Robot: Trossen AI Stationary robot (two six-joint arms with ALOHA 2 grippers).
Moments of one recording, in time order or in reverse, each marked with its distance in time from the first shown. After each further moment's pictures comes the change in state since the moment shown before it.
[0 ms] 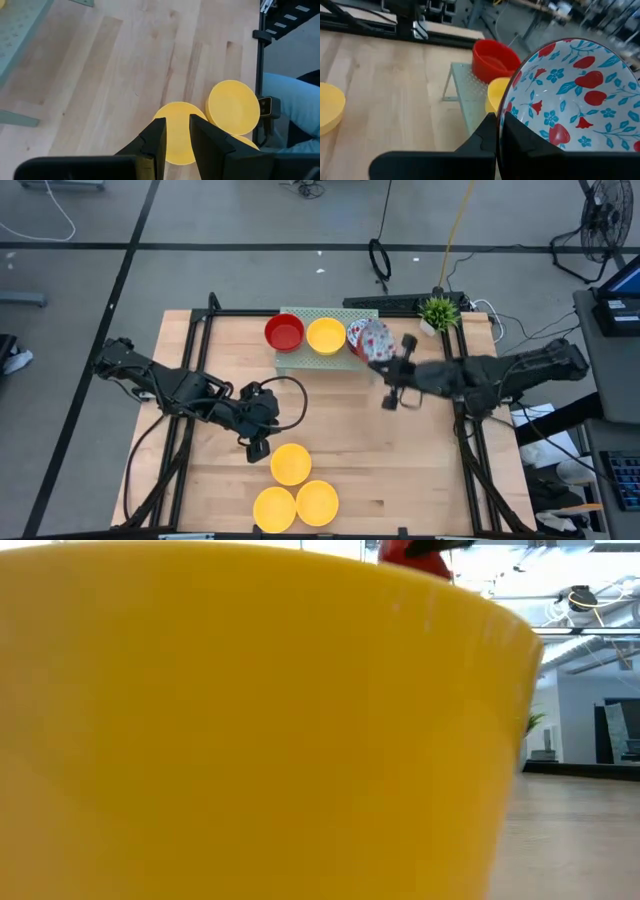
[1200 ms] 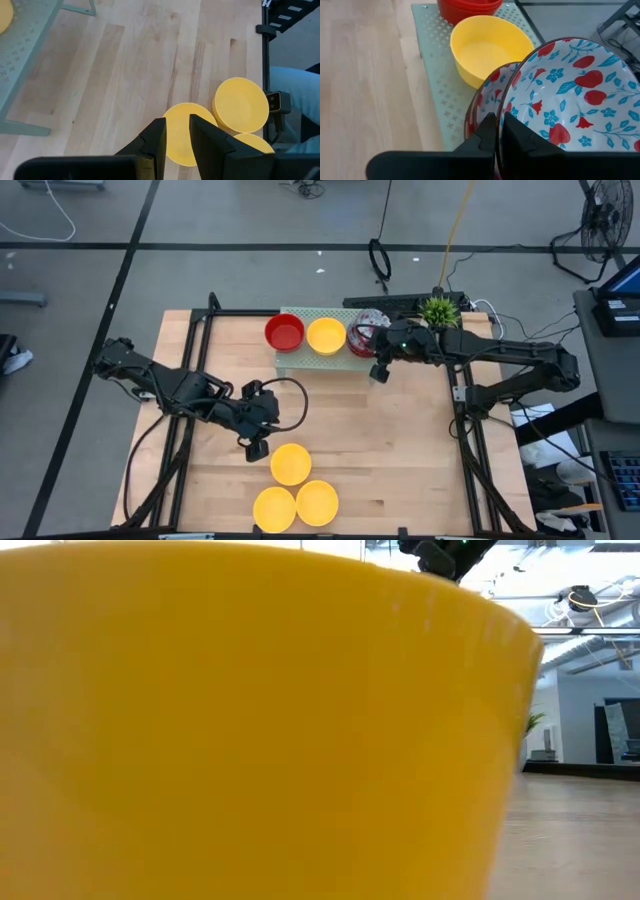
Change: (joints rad) left arm 0.001 0.000 0.000 0.000 -0.020 0.076; right arm -0.384 0.137 0.086 -0.172 -0.329 0.035
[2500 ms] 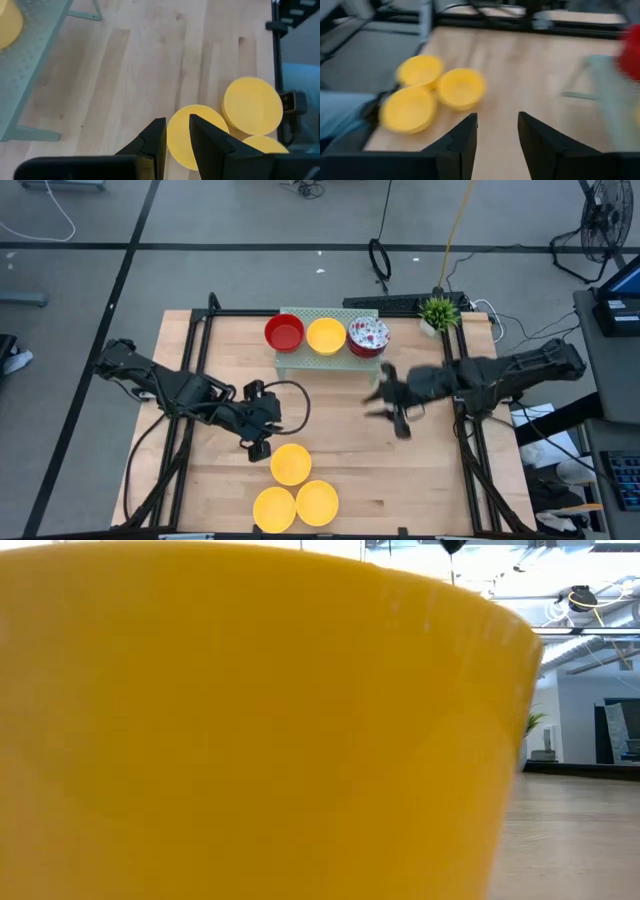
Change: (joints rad) left arm -0.013 0.019 0.000 0.004 -0.046 0.033; right arm 0.421 -0.088 -0.047 0.112 -0.234 0.120
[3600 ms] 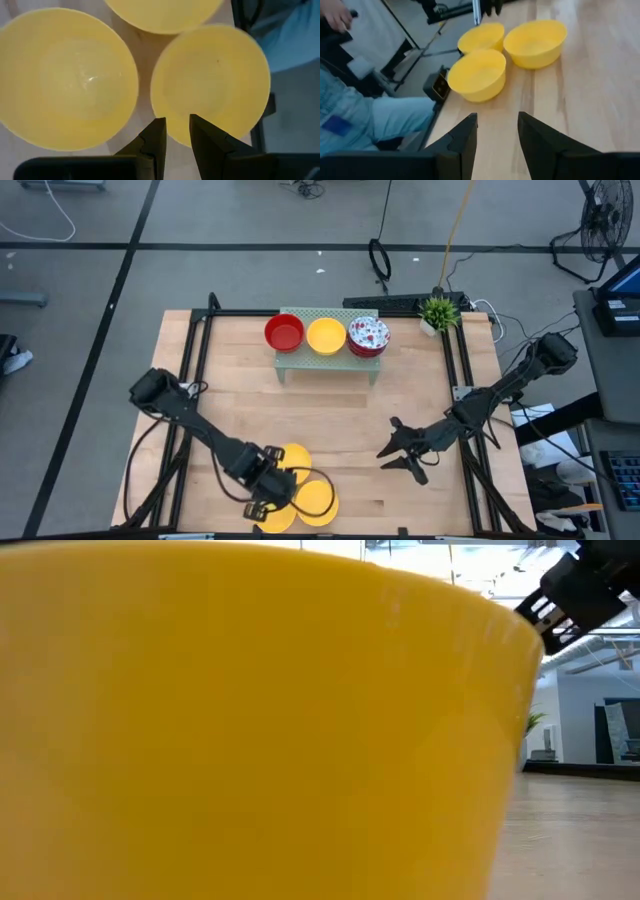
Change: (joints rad) left arm -0.182 0.422 0.000 0.066 0.384 0.124; right arm 0.368 0.000 -0.629 0.756 0.113 0.417
